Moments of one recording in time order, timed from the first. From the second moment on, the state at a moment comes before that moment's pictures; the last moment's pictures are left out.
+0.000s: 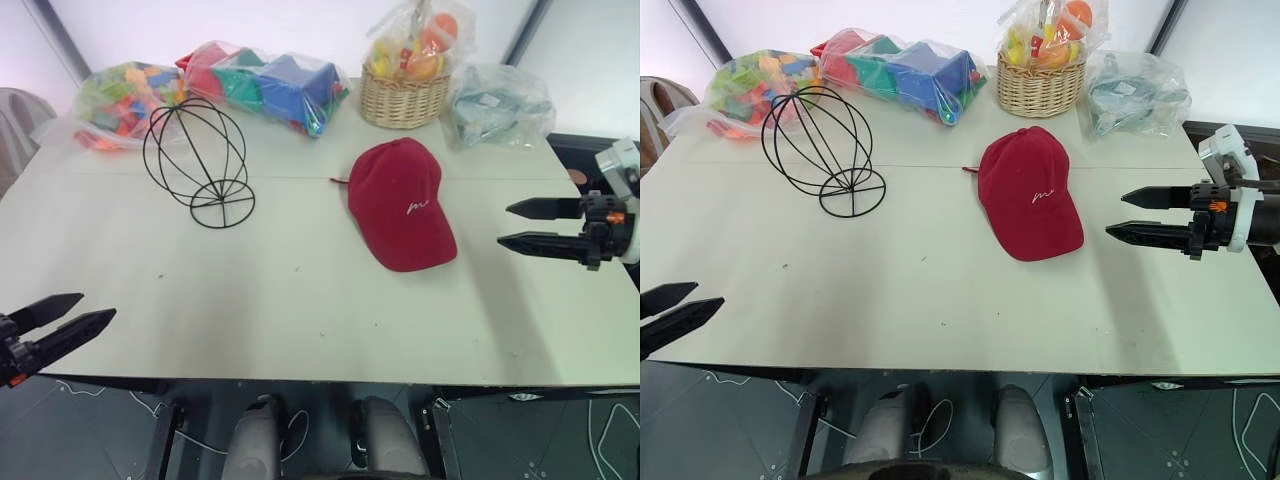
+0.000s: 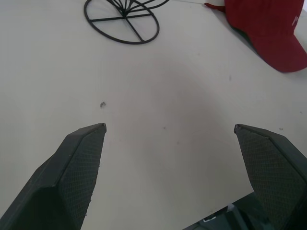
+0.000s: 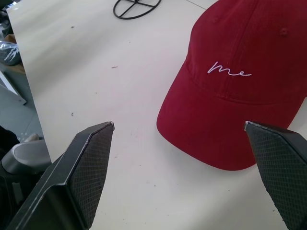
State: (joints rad) left arm 0.45 0.86 0.98 -0.37 -0.94 0.93 -0.96; right arm -0.44 -1.16 -0.28 0.06 0.61 0.83 1.36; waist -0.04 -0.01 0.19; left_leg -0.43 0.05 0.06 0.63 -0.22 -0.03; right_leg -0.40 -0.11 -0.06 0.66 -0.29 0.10
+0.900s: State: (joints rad) left arm 0.44 0.88 0.99 -0.33 -0.95 0.93 -0.96; right arm -0.41 -1.15 -0.28 0.11 0.61 0.77 1.34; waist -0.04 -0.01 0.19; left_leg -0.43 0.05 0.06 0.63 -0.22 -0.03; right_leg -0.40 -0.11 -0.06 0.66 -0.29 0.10
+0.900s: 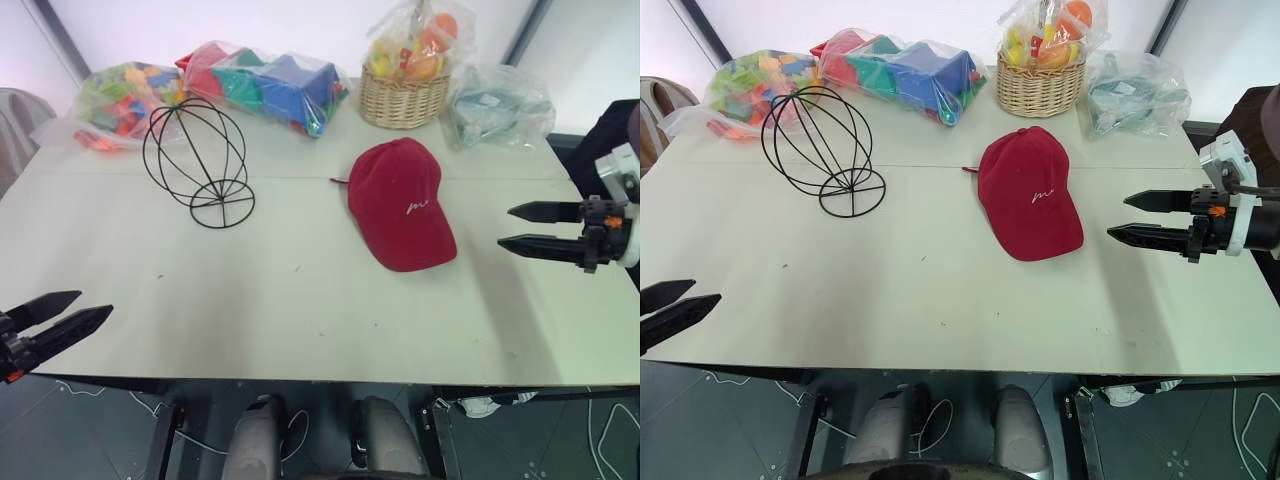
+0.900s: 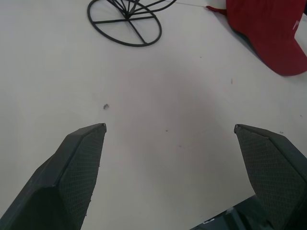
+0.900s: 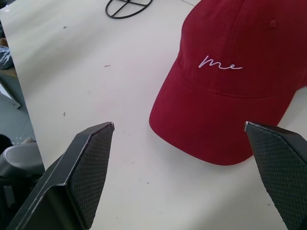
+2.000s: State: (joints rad) left arm -0.36 1.20 0.38 -0.17 -0.92 0.89 -1.15; right arm -0.29 -1.05 -0.16 0.26 0.02 -0.48 1.03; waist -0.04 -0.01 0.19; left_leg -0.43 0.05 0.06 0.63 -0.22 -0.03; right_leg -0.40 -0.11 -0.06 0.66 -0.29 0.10
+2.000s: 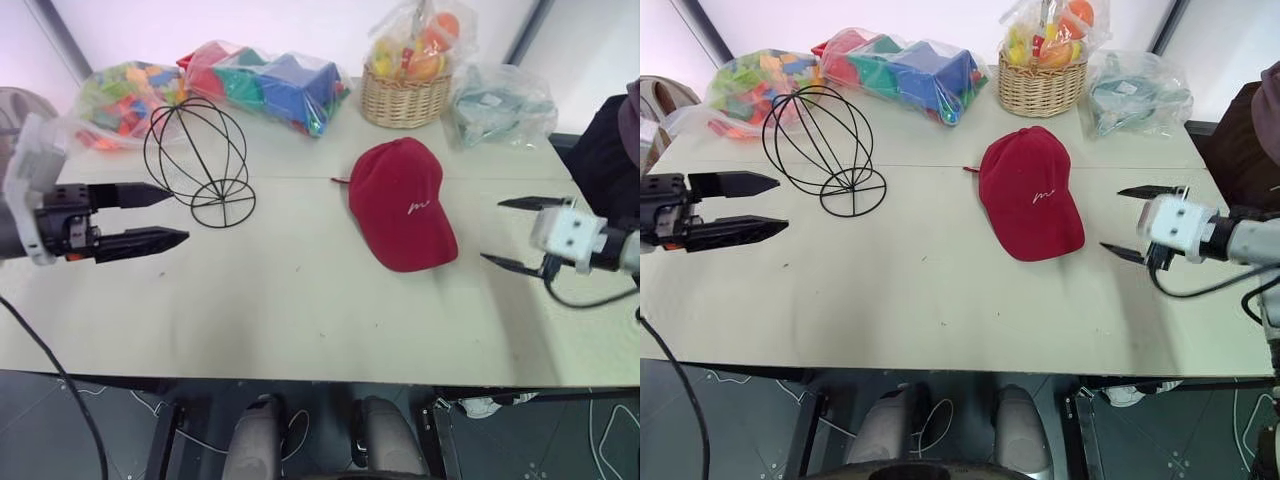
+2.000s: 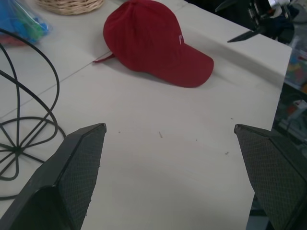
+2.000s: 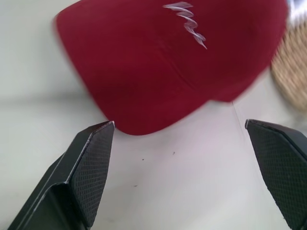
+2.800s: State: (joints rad) left arm -0.20 1.15 0.48 -0.25 -0.92 0.96 -1.12; right arm -0.67 -1.11 0.34 0.80 -1.17 -1.27 -0.39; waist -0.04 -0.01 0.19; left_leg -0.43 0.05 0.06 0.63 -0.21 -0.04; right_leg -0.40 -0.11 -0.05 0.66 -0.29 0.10
